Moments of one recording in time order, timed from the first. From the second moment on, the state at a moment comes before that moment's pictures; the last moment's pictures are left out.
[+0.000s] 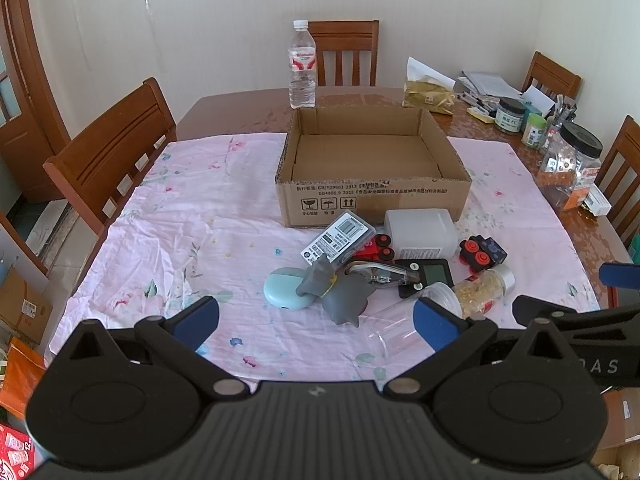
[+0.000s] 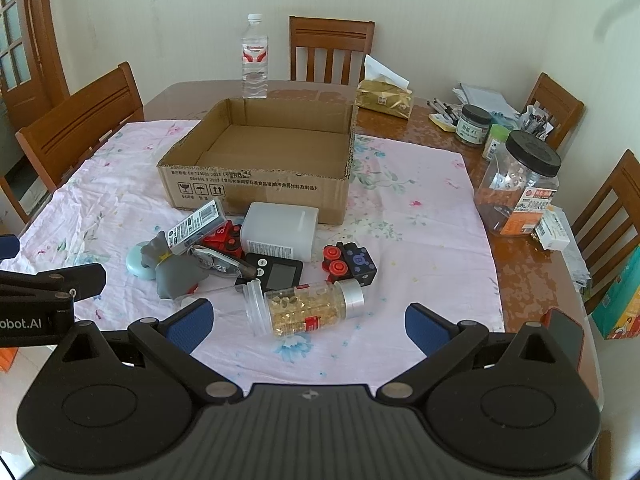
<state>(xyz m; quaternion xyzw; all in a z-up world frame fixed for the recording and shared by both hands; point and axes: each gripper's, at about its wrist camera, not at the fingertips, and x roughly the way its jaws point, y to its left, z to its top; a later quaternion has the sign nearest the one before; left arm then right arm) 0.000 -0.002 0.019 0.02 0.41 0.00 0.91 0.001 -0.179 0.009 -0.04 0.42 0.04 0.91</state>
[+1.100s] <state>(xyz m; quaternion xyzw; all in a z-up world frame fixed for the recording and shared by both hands) 0.000 0.021 -0.004 0.01 0.40 -0.02 0.92 0.001 -0.183 -0.020 -0.03 0.40 0.17 0.90</state>
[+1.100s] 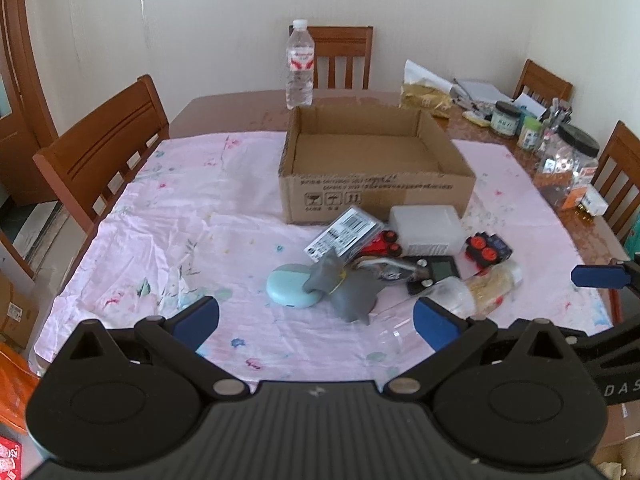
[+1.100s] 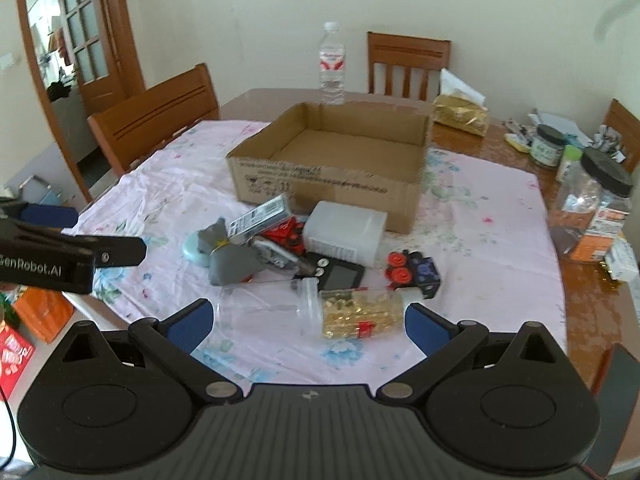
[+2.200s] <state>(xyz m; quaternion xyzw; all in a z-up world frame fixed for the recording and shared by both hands) 0.121 0.075 -0.116 0.05 0.49 -0.10 0.87 0.069 -0.115 -0.075 0.00 0.48 0.10 0.87</state>
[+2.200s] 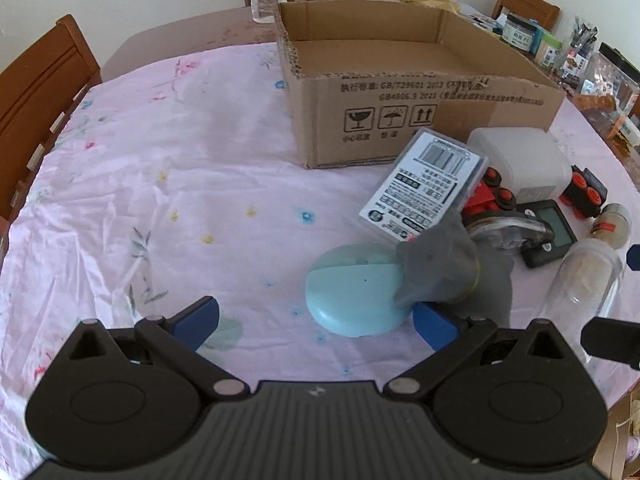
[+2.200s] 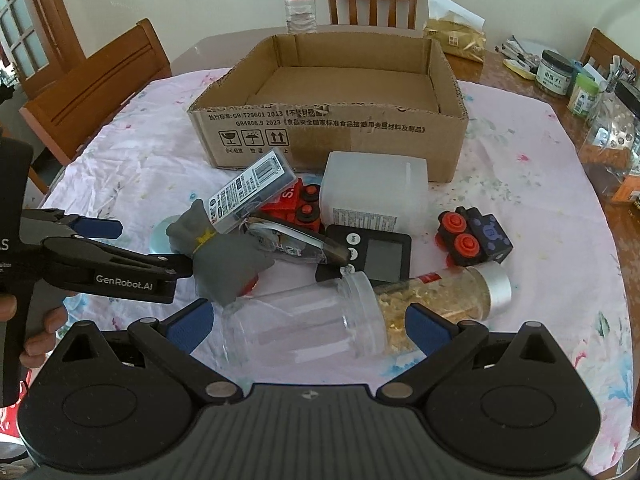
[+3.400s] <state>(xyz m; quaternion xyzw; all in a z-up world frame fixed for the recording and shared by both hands) 0.091 0.083 -0.067 0.10 0.40 -0.20 0.89 0.058 -0.086 -0.086 -0.10 0.46 0.11 0.88</state>
